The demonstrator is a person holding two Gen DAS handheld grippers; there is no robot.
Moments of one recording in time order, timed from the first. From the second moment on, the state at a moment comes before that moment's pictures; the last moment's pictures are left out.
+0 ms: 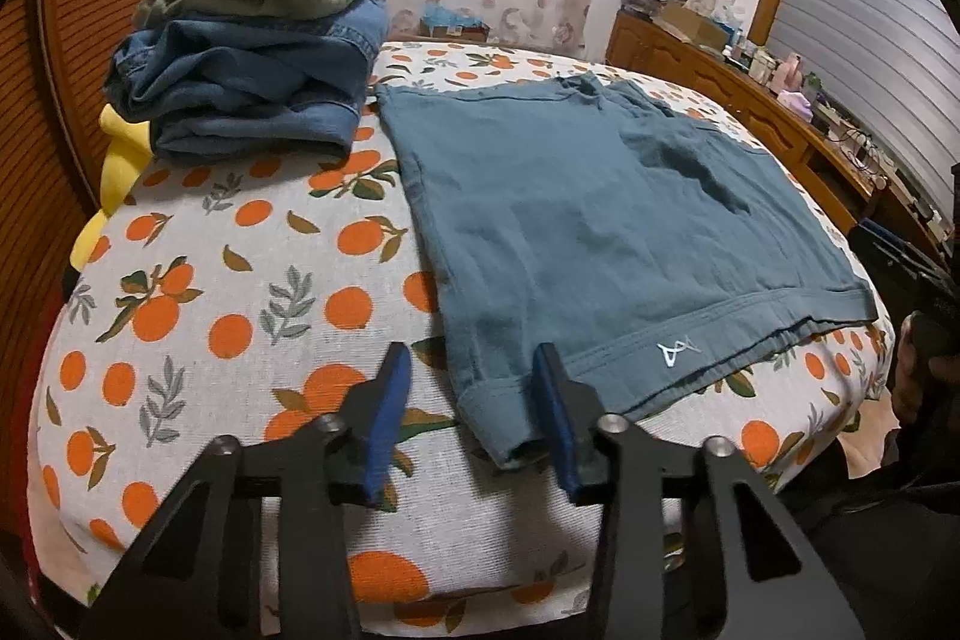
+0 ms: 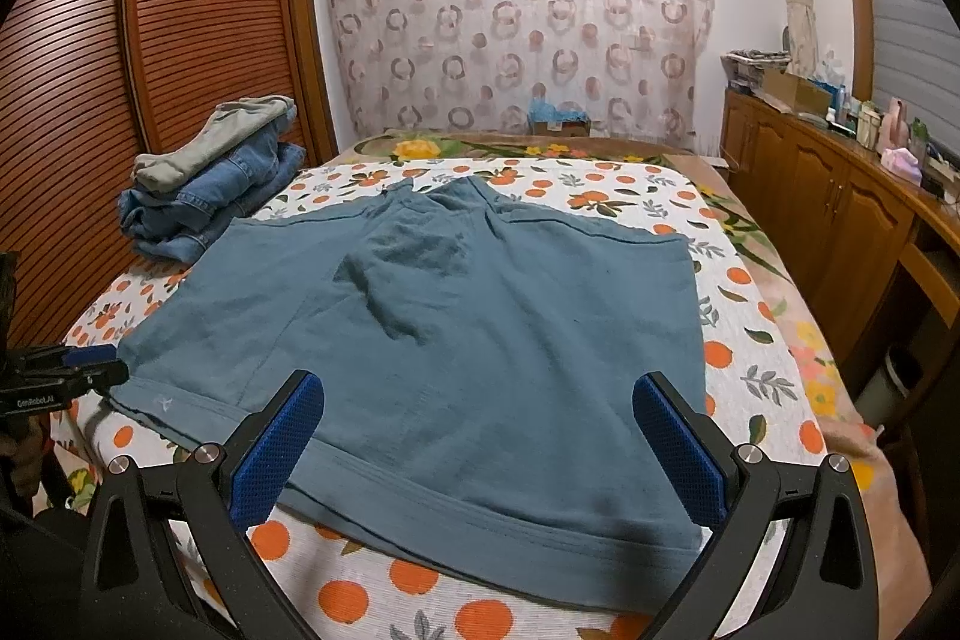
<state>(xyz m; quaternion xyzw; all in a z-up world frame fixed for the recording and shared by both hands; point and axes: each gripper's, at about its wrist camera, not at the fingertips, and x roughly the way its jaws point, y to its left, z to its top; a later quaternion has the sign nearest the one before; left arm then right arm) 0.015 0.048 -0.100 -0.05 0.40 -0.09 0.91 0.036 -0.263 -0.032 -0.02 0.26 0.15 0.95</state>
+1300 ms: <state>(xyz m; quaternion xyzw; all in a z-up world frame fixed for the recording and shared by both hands) 0.081 -0.140 0.010 0.05 0.32 -0.29 0.90 0.016 -0.310 -0.024 0.00 0.28 0.12 0.95</state>
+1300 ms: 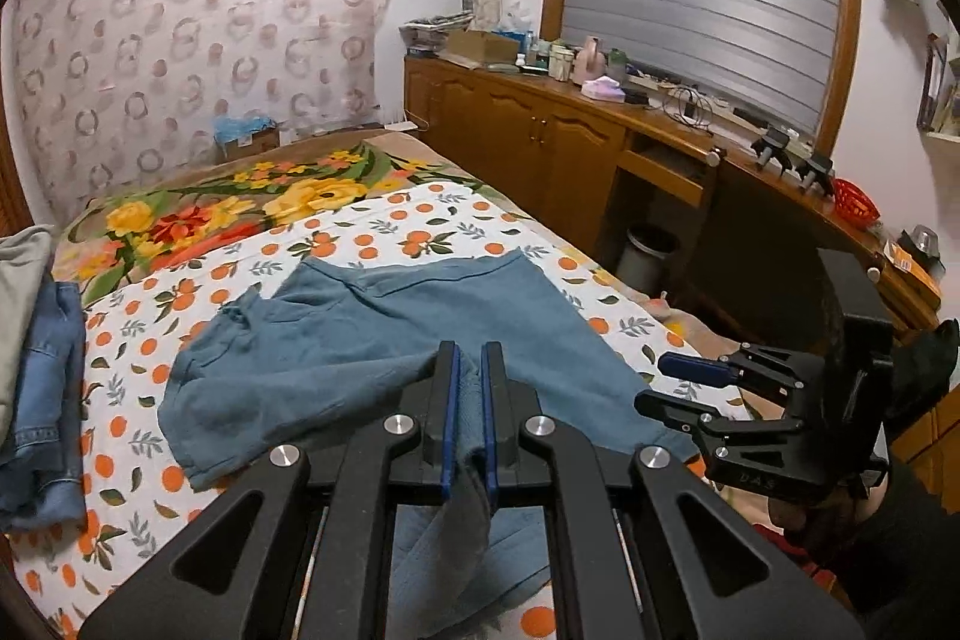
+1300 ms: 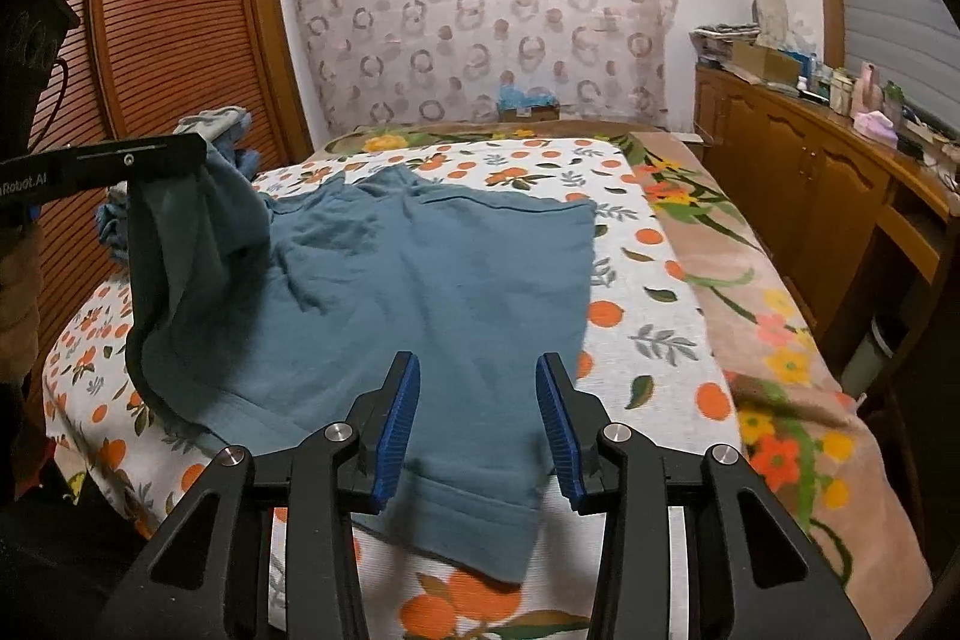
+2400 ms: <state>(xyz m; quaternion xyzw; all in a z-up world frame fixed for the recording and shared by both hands) 0.088 -0.097 -0.030 0.06 0.33 -0.20 0.92 0.031 -0.279 -0.026 0.01 0.29 0.18 0.94</state>
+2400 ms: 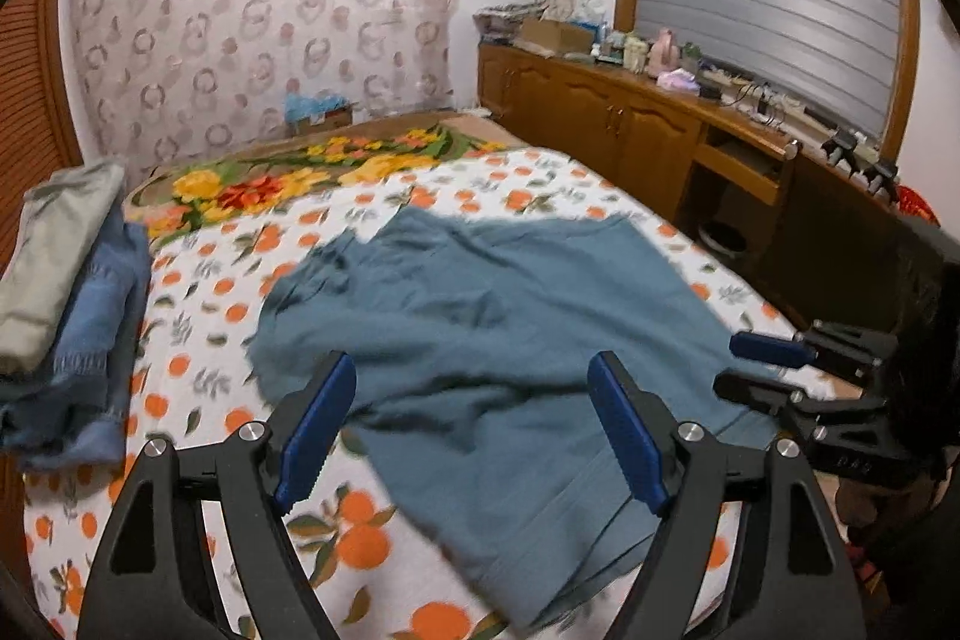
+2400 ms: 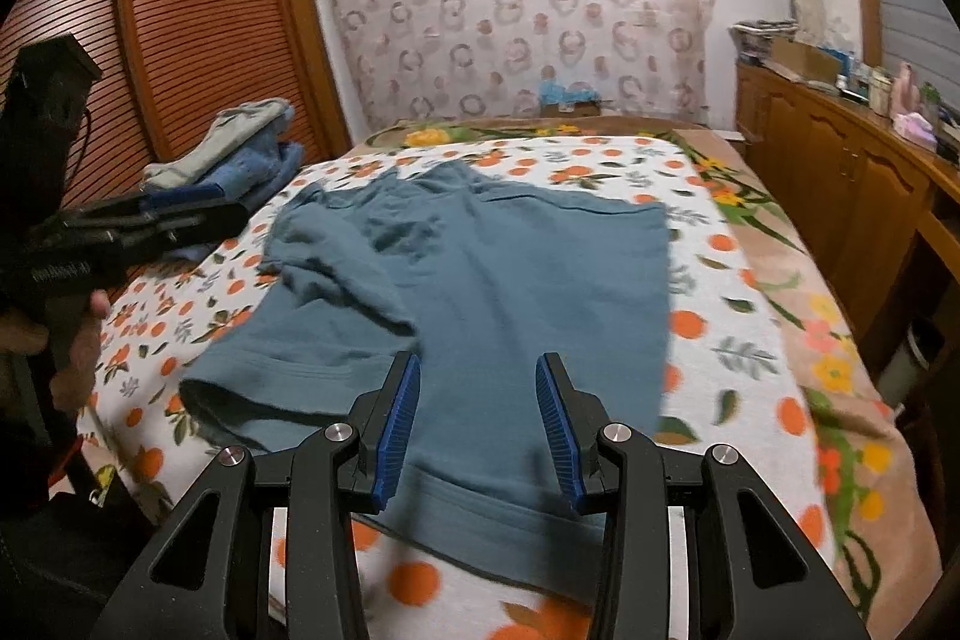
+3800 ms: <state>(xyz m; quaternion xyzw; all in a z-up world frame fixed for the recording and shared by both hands) 0.080 -0.093 -0.060 0.07 0.37 -0.22 0.90 -0.027 -0.289 0.009 -0.01 0.24 0.17 0.96</state>
